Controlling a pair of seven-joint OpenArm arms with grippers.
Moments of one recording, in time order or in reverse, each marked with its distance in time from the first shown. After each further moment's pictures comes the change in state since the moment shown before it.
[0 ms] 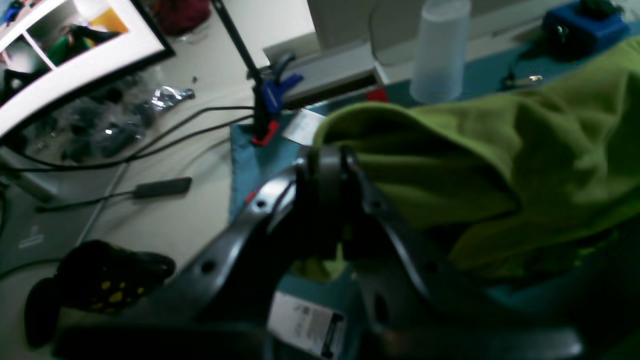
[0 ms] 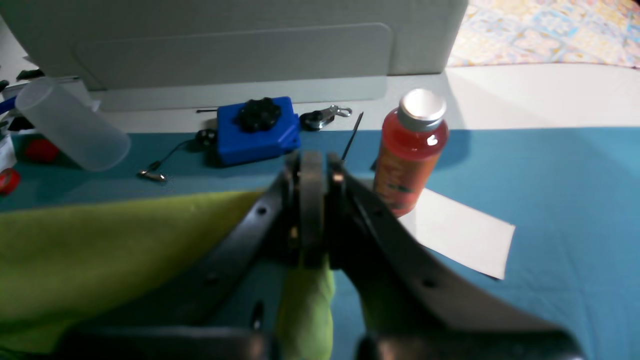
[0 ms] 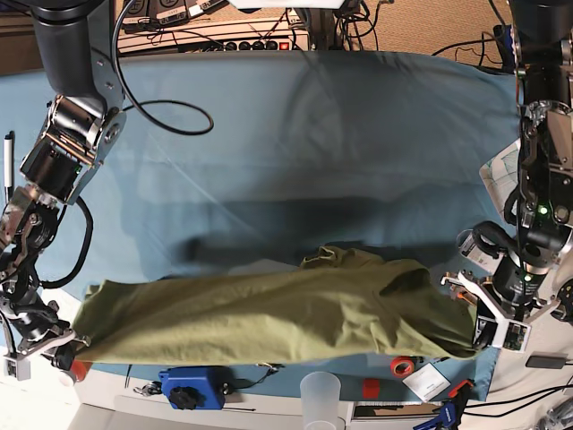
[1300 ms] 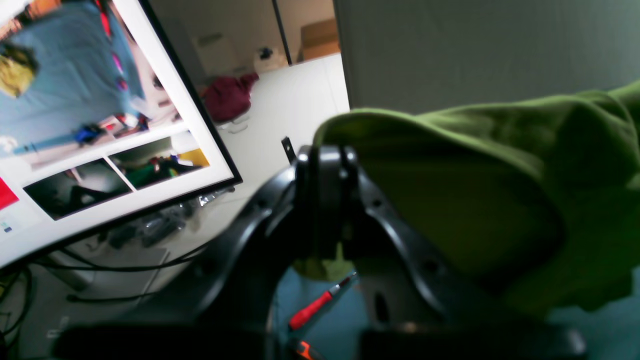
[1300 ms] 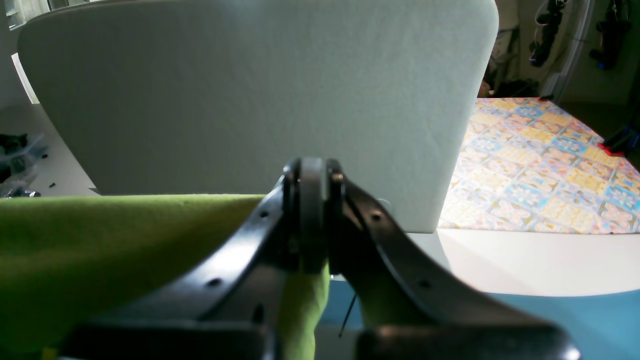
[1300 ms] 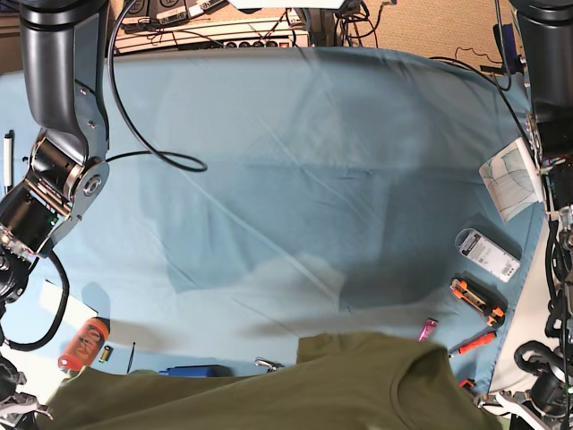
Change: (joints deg) left arm -27.8 -0.2 0.0 -20.2 -4.3 -6.0 -1.7; right arm 15.2 0.3 -0.1 -2.6 1.2 2.6 4.8
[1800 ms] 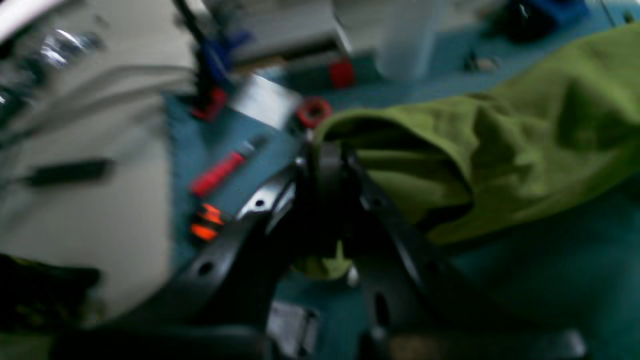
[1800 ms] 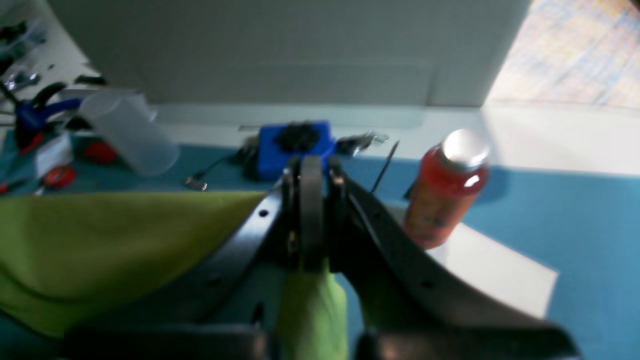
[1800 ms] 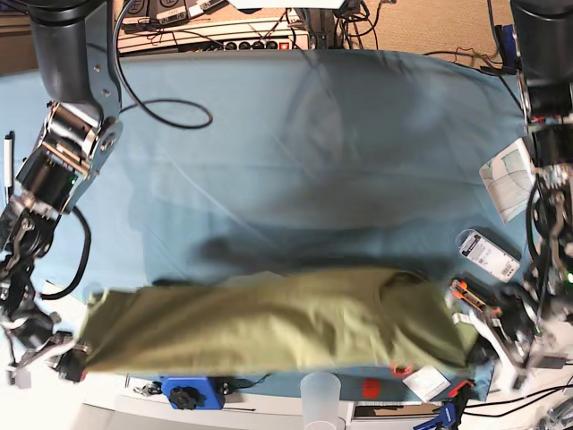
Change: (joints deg) left arm 14.2 0.2 0.0 1.5 -10.9 -4.2 11.9; right arm -13.0 -0.1 0.0 -0.2 5.9 2.8 -8.3
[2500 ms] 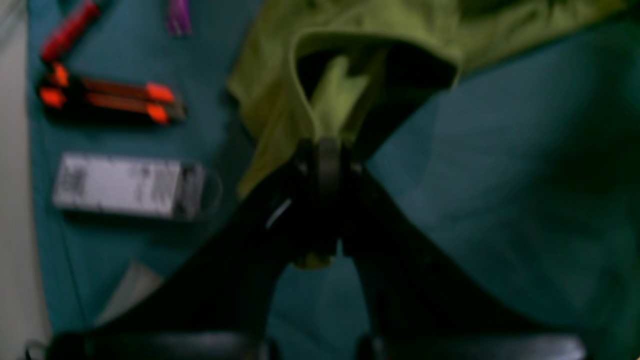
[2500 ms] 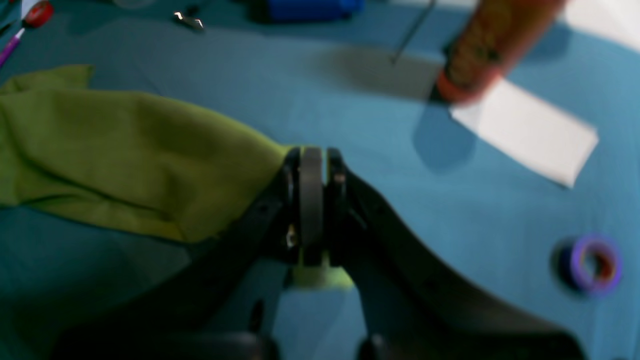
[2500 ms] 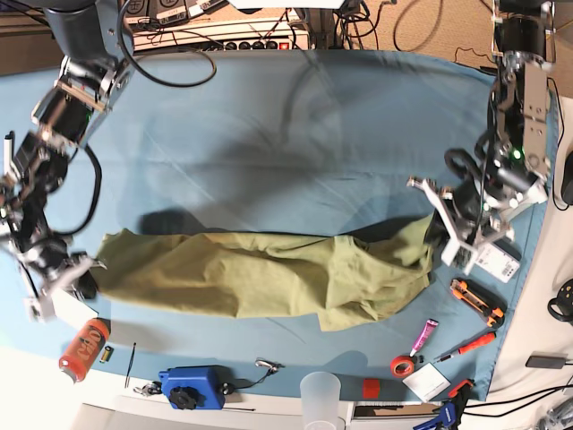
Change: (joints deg) left arm 29.9 4.9 0.0 21.5 10.3 2.2 1.0; right arm -19.2 -0.3 5.9 14.8 5.8 1.9 -12.8
